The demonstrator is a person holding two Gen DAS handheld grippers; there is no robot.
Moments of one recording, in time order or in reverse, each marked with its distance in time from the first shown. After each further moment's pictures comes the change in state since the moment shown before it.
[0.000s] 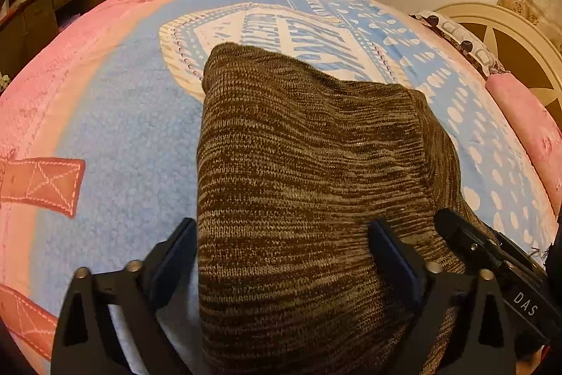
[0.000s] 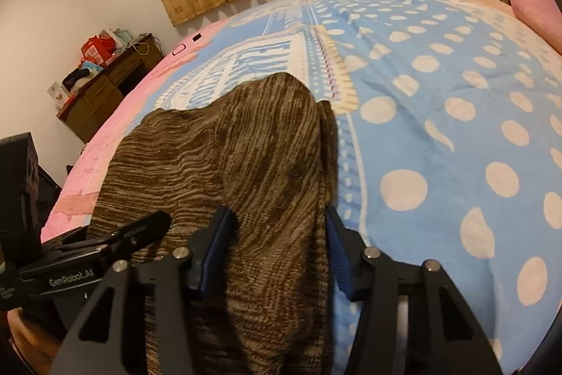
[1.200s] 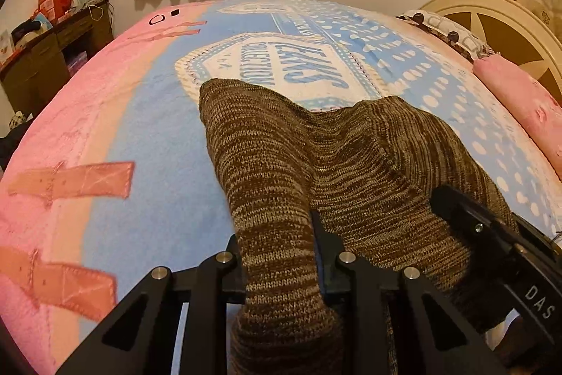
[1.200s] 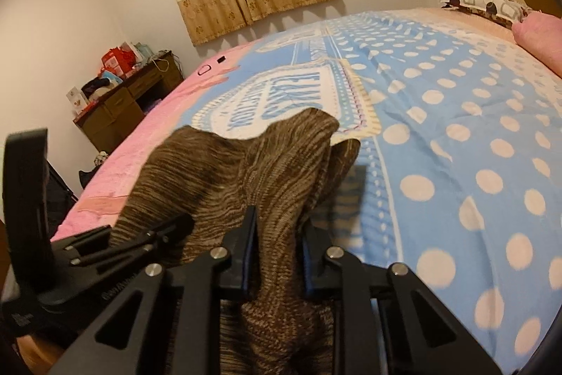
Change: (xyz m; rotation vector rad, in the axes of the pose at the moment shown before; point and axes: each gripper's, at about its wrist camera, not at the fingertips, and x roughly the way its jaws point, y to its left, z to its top) left arm -0.061 -0.019 -0.032 0.105 -0.077 0.075; right arm -0.046 0.044 -0.016 -0.052 -0.116 0.033
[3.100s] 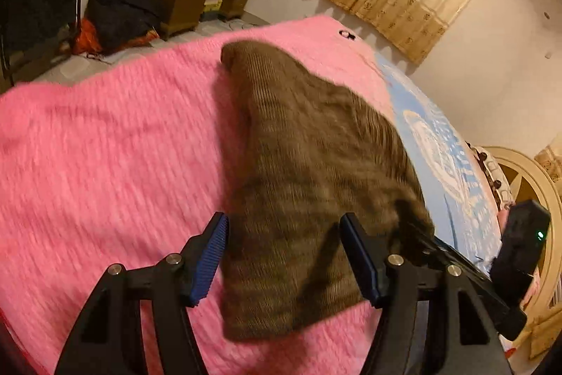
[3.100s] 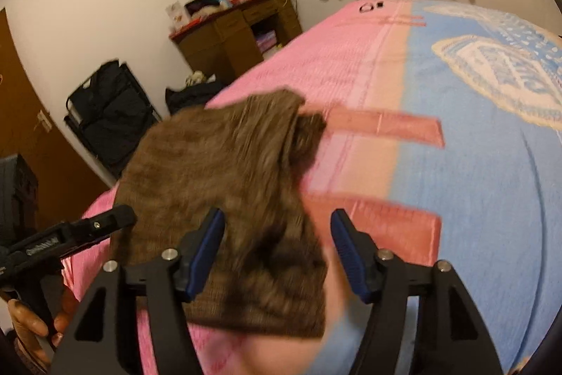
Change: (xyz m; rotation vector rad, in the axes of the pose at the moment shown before) left arm -0.114 0.328 -0.151 -0.626 -0.107 0.005; right arm 0.105 0.254 -0.087 -0.302 0.228 0.302
